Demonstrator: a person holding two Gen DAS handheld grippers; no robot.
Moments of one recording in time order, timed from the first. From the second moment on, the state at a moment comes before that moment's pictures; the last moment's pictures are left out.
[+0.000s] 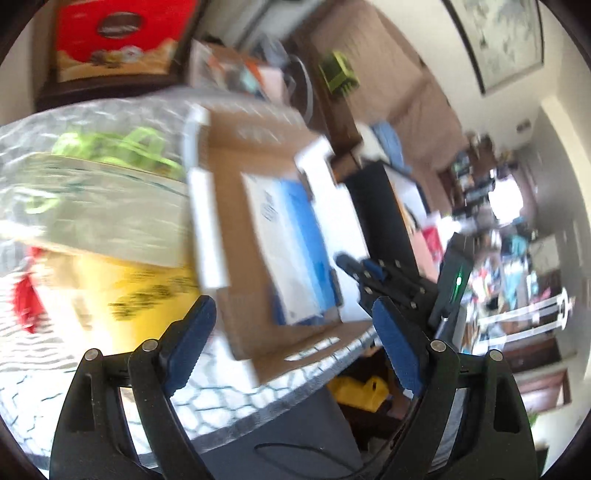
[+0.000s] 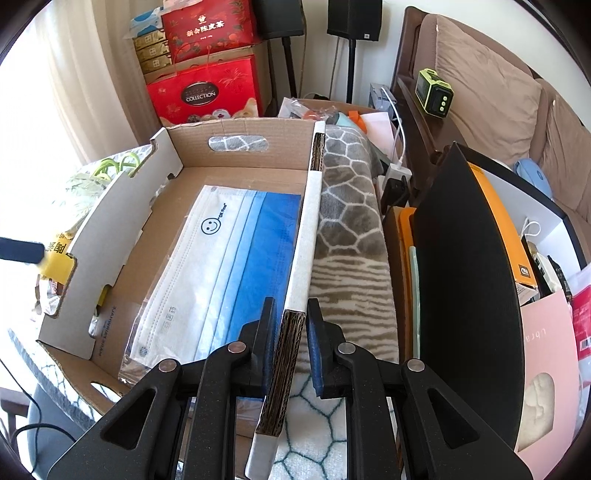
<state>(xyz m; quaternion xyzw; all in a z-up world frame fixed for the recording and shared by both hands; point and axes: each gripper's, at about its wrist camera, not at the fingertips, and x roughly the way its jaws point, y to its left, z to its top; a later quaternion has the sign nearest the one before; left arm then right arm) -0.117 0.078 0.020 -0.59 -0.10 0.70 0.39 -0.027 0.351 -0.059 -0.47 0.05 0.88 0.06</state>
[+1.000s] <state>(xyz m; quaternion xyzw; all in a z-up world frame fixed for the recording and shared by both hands) -0.227 -0.003 -0.059 -0.56 -0.29 0.74 0.25 -0.028 0.349 -0.063 -0.48 0.05 0.87 0.06</state>
